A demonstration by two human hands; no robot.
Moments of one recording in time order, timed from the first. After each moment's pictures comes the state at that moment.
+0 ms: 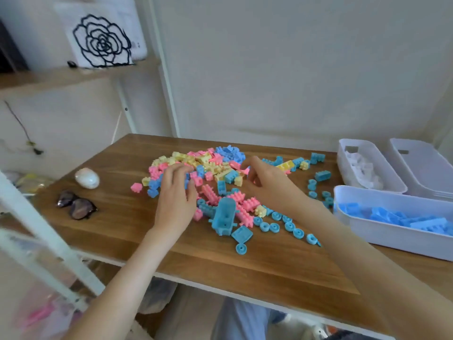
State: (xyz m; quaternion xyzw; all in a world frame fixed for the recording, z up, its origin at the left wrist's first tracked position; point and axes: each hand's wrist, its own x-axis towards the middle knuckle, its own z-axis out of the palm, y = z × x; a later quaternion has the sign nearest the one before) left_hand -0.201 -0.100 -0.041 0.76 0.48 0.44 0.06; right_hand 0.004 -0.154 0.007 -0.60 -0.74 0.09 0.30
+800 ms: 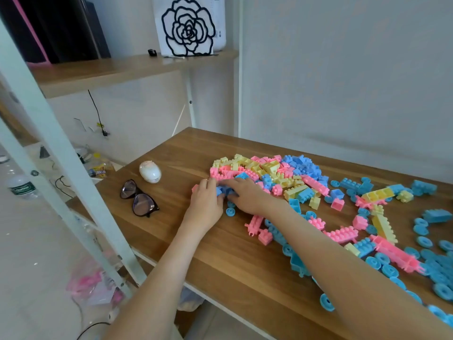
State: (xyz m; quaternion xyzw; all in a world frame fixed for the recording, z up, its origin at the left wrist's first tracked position) left_hand -0.275 -0.003 -0.083 0.73 0.62 0.28 0.08; right_hand -0.142 0.010 -0.052 -0.56 -0.80 0.19 0.10
